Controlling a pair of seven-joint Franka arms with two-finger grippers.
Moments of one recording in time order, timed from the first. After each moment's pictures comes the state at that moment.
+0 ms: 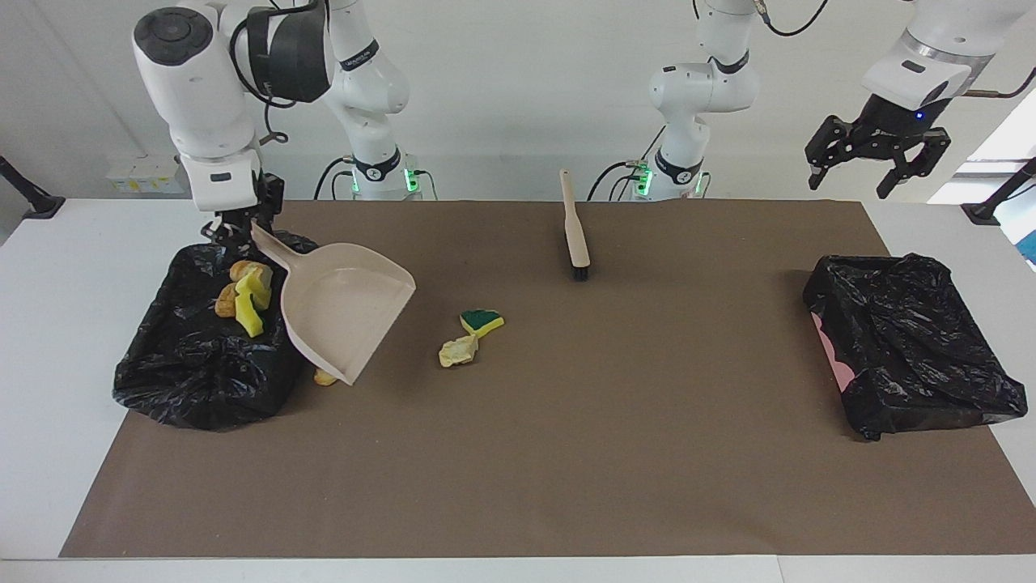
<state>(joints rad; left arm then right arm) -0.04 -0.03 0.01 -1.44 0.00 1.46 0.22 -0.33 0.03 0.37 -1.70 -0.16 1.65 -0.96</state>
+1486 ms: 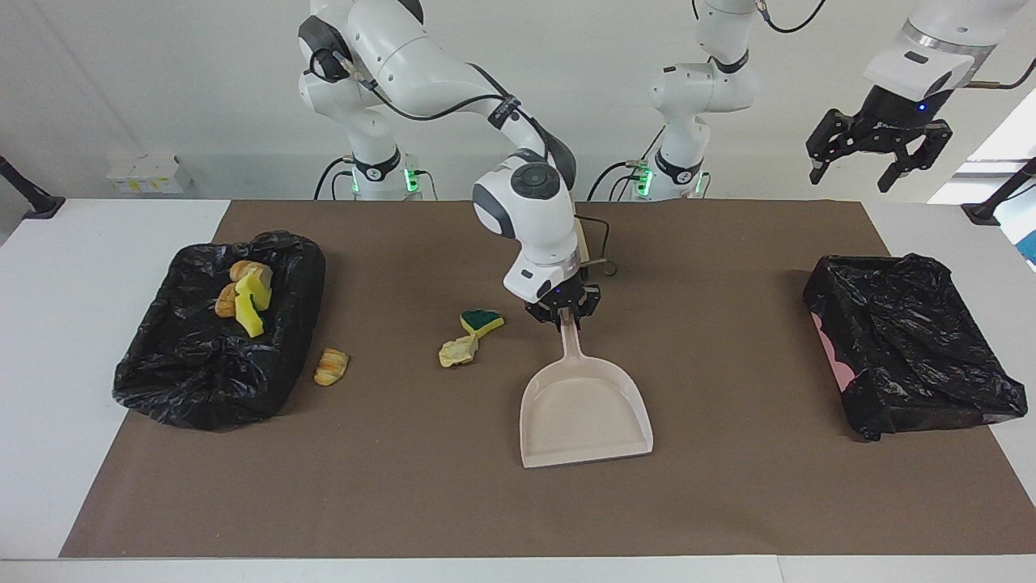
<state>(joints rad) -0.04 -0.04 0.00 -1.44 0.00 1.45 0.20 0.36 0.56 0.37 -1.59 -0.10 2.33 0.76</state>
